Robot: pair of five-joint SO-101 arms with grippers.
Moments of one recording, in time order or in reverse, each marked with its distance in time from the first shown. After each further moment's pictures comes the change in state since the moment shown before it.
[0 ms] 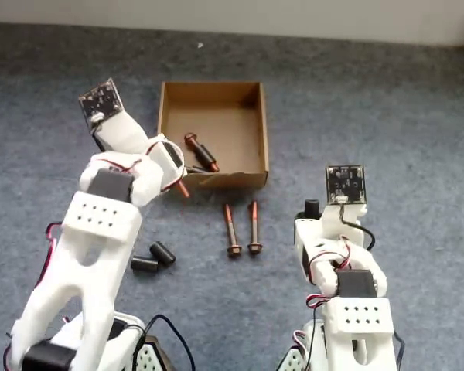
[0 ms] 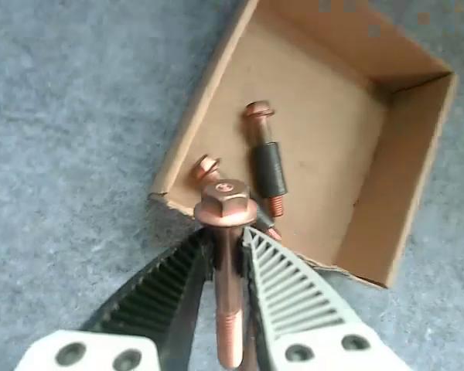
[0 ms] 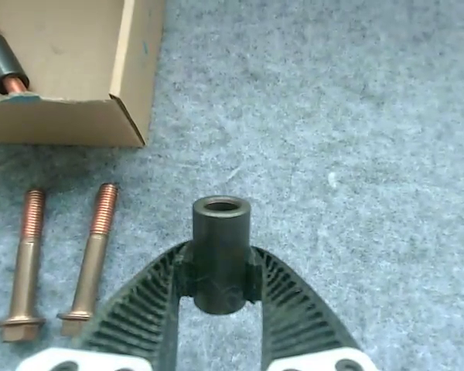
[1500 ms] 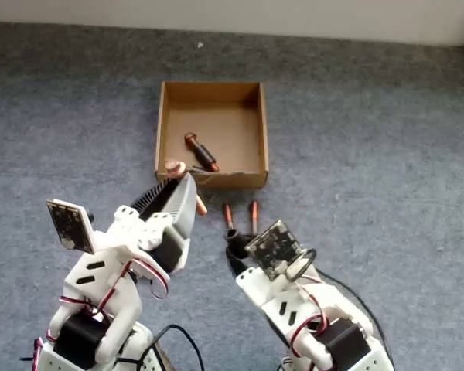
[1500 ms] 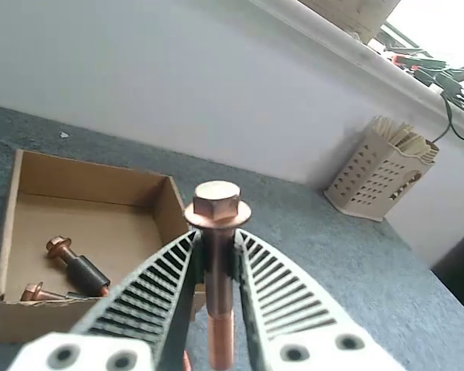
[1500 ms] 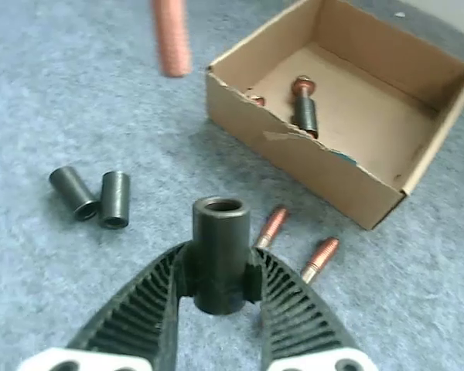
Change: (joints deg) left arm 15.6 -72.9 39.9 -11.1 -12.7; right arm -35.6 -36.7 4.3 18.7 7.1
